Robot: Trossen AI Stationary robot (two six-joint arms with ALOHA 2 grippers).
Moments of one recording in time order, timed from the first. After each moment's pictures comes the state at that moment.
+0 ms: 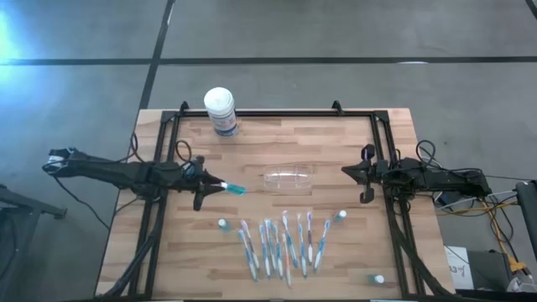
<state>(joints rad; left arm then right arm) -0.12 0.56 0.27 -0.02 -0.15 -0.37 0.00 0.02 0.01 0.13 0.13 -0.04</state>
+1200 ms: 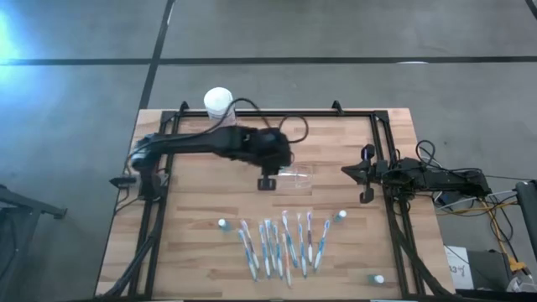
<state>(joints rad) 0.04 1.88 1.97 -1.07 -0.16 0.21 0.00 0.02 0.01 0.13 0.13 -0.04</state>
